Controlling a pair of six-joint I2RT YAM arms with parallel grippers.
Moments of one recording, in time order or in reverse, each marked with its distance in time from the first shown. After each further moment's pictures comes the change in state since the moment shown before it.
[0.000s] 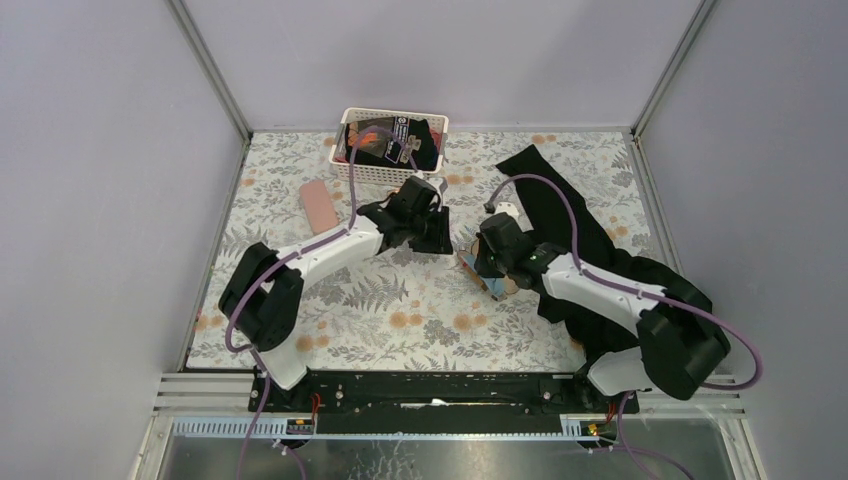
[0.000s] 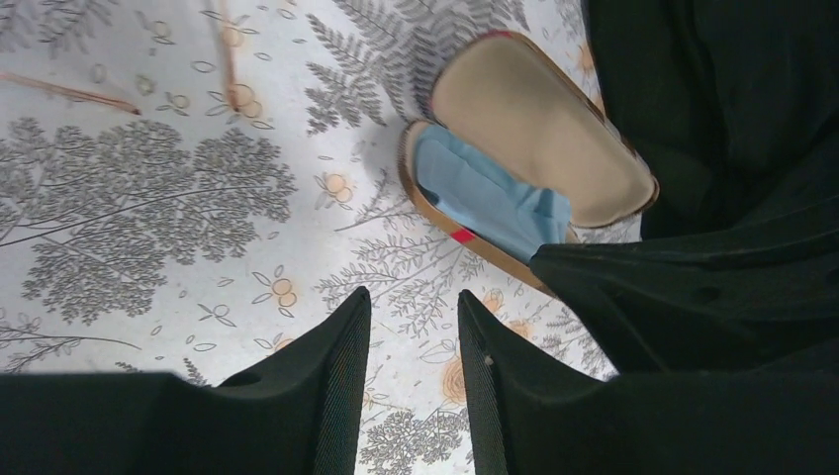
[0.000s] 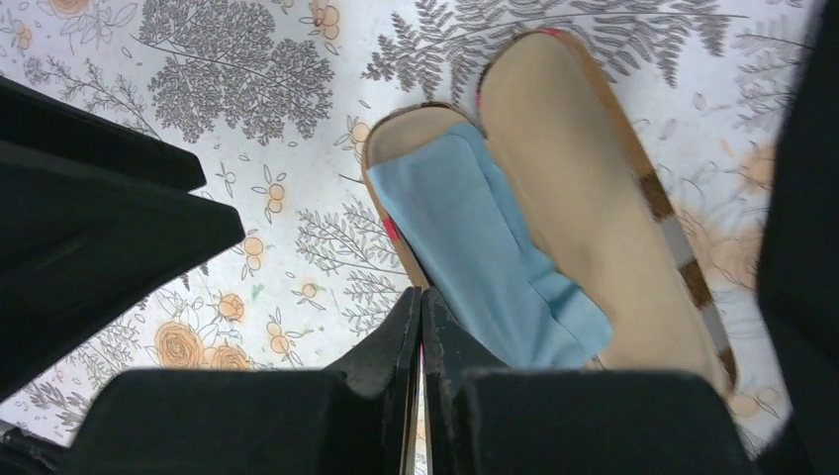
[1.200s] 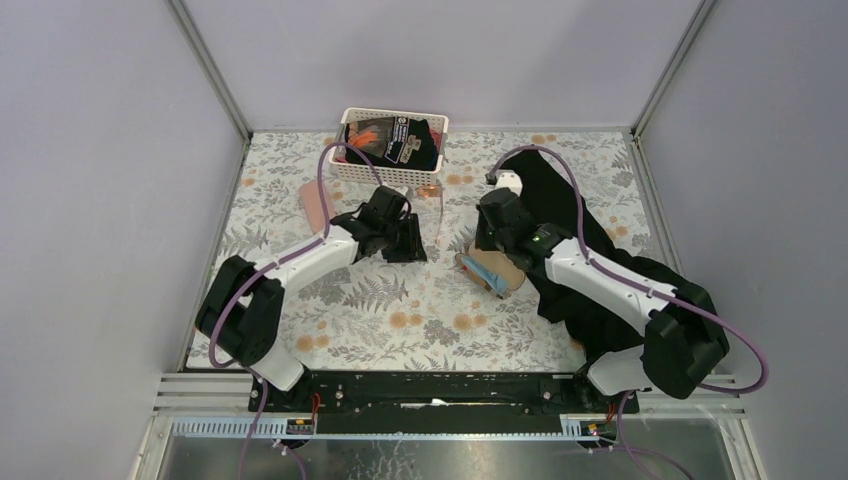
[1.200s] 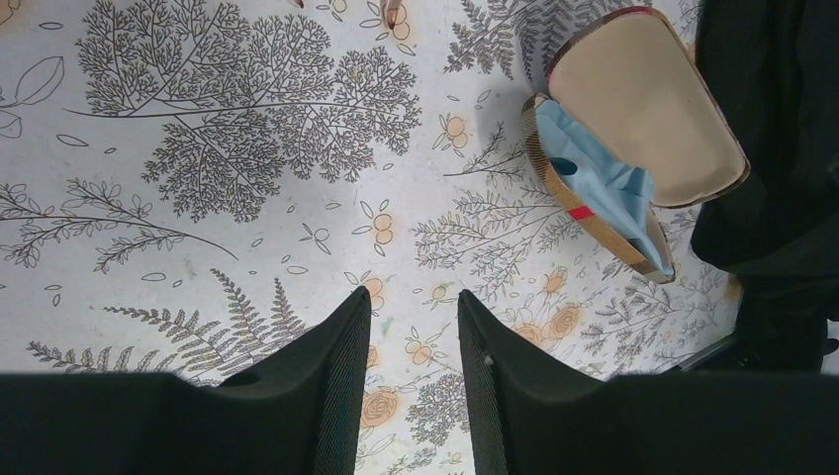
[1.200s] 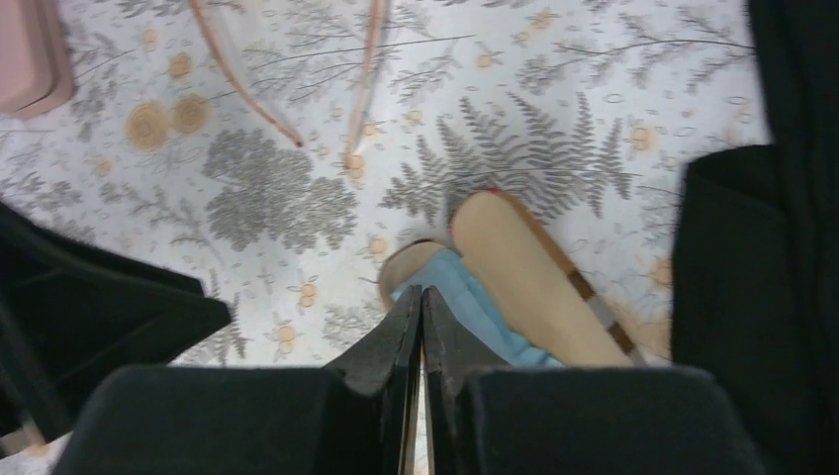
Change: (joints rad) left arm 0.117 -0.121 -0.192 0.008 0.002 -0.082; right arm -0.007 0.047 0.201 -0.030 0.100 -0.072
